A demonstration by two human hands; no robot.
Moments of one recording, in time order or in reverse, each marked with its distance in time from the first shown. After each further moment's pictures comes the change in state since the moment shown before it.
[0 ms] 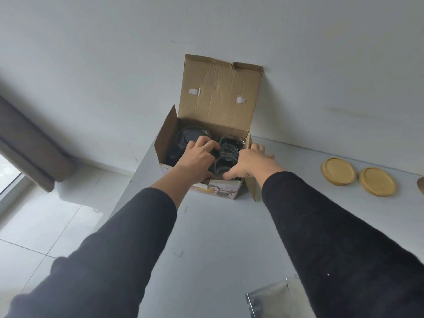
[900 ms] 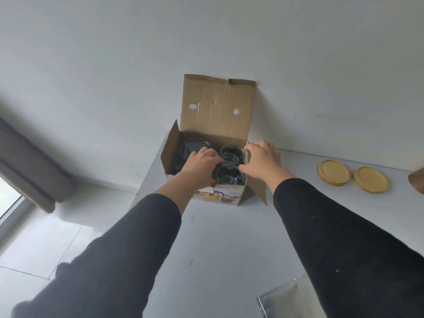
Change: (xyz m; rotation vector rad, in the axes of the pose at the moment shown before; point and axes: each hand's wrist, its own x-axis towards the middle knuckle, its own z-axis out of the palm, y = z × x) left_hand -0.007 0.000 -0.020 -0.124 0.013 0.024; right_hand -0.015 0.018 -0.007 0.216 0.364 -0.045
